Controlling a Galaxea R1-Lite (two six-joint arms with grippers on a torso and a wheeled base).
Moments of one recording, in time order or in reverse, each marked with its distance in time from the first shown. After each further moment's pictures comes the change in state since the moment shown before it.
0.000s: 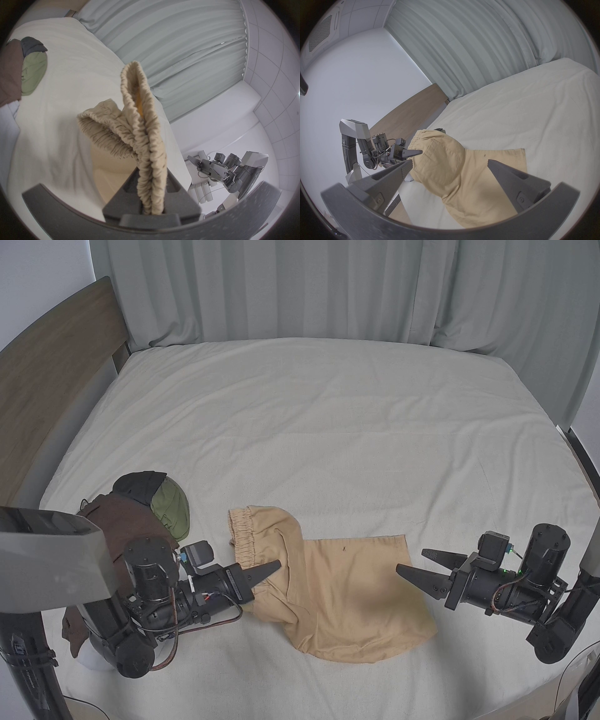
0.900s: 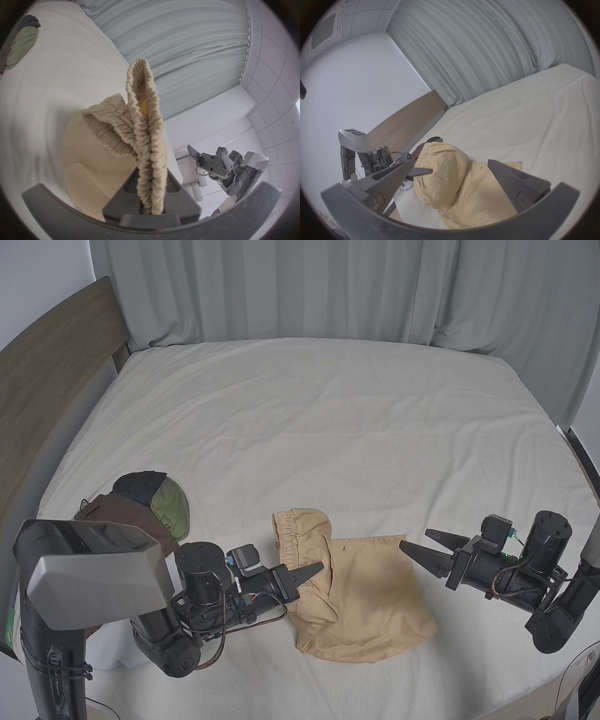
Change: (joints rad) left arm -0.114 0.160 -0.203 -0.001 0.027 -0.099; right arm -0.028 0.000 -0.069 0.000 -0.016 0.010
